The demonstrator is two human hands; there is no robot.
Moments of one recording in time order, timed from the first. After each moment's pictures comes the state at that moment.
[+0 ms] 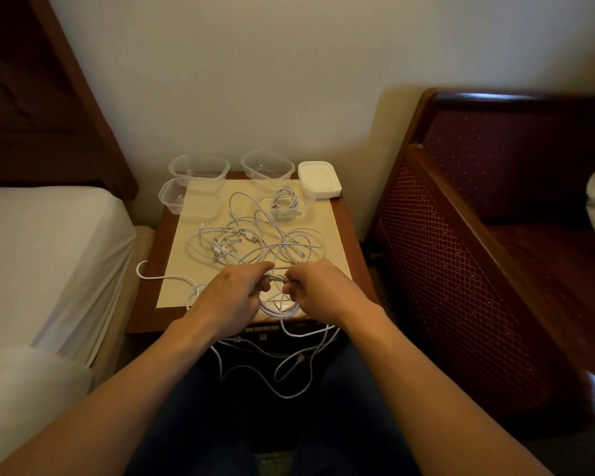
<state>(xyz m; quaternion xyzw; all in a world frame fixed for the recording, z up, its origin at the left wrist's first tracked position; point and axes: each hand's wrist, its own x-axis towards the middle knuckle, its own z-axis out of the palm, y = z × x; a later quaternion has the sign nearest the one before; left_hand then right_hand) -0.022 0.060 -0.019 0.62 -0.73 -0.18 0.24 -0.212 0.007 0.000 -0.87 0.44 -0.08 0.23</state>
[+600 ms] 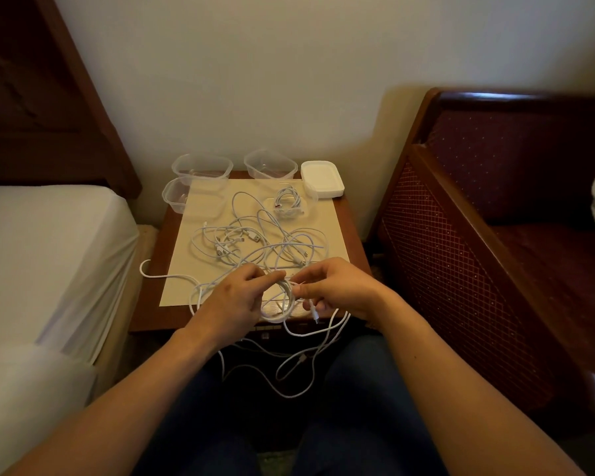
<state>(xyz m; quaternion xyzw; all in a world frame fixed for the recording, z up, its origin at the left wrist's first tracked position) -0.019 0.070 -0.036 0.56 -0.78 -0.11 0.27 -0.234 -0.001 0.010 -0.62 0.47 -0.11 0.61</state>
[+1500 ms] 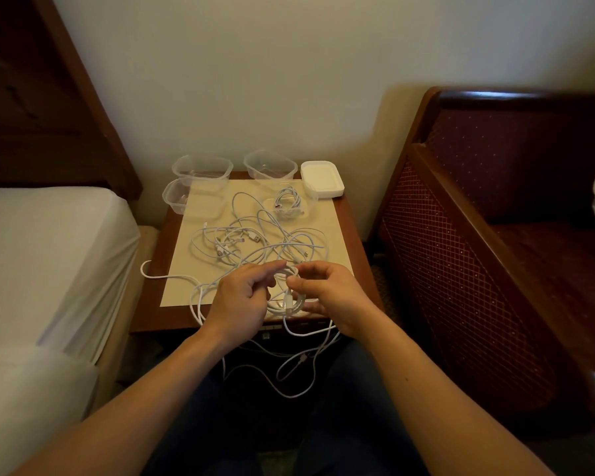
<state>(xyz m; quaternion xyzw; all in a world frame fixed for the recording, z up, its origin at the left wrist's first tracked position) -0.044 0.075 -0.025 0.61 -0.62 -0.24 0.43 -0.220 0.020 -0.008 -0.51 0.50 -0.28 0.65</state>
